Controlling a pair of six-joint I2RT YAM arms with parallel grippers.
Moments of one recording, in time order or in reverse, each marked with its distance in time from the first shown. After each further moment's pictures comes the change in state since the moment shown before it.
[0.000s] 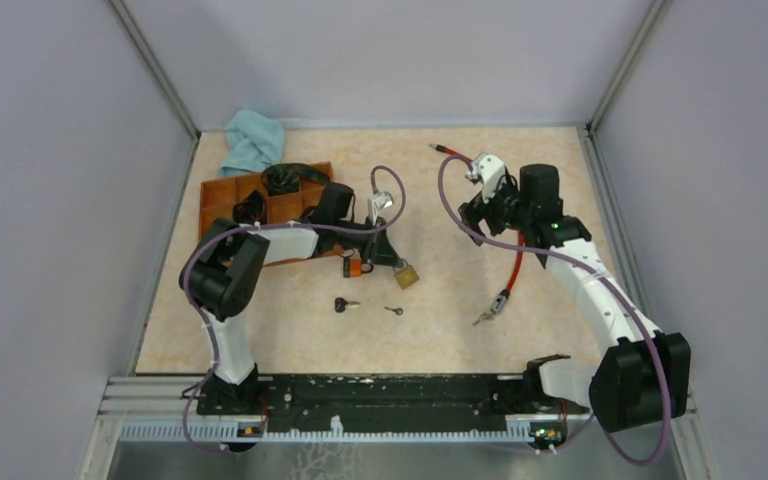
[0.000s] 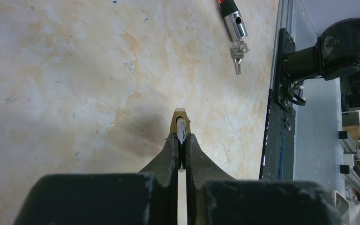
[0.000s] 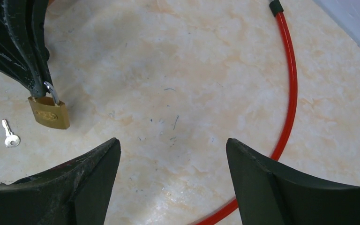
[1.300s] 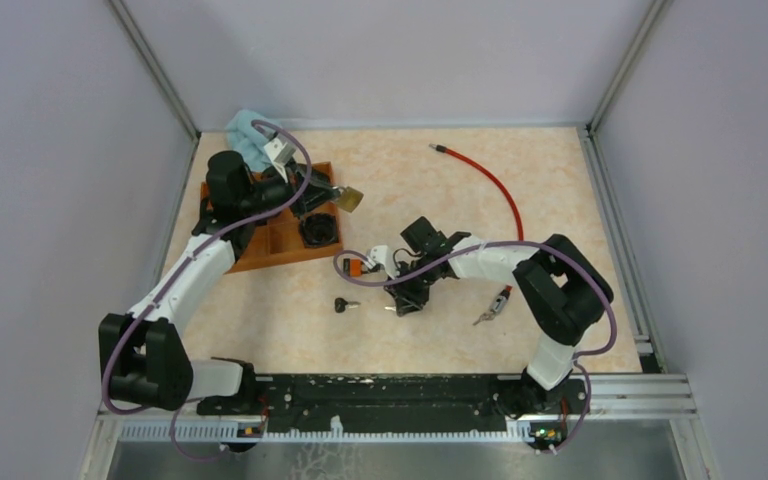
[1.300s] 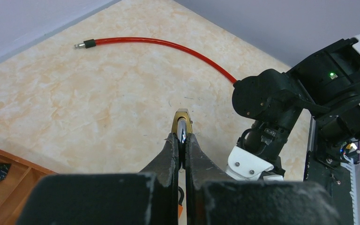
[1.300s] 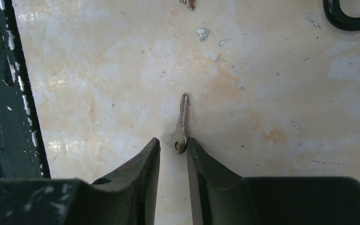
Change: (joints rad) left arm 0.331 -0.565 -0.057 0.036 -0.033 0.036; right arm 0.528 0.529 0.009 -0.066 -0.155 -0.082
